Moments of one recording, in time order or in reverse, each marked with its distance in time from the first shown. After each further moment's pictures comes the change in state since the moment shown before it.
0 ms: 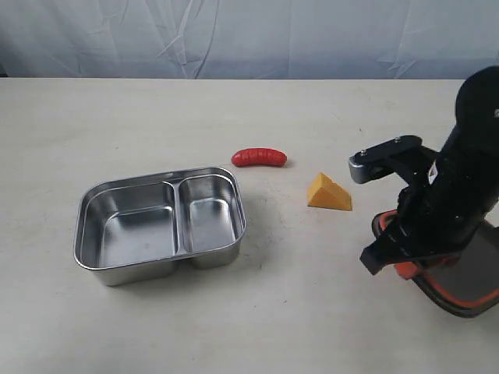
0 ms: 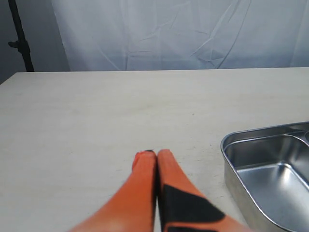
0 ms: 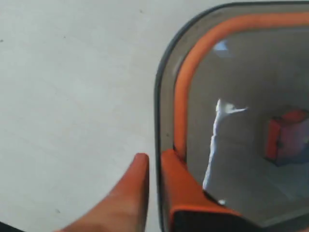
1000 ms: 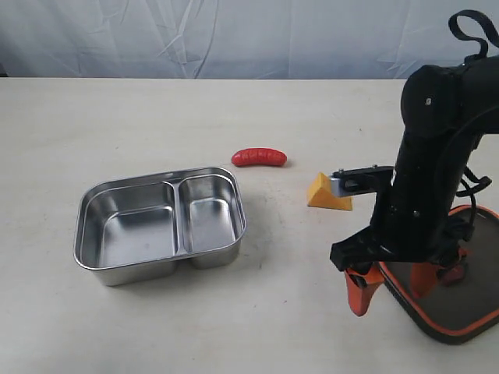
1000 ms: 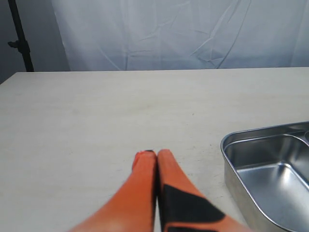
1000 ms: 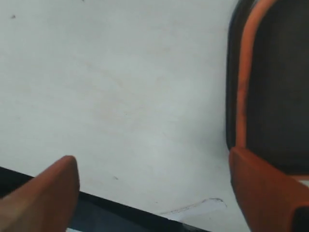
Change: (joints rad) left arm 0.000 0.000 0.000 0.000 0.000 0.000; right arm 0.000 0.213 -0.127 0.147 0.218 0.079
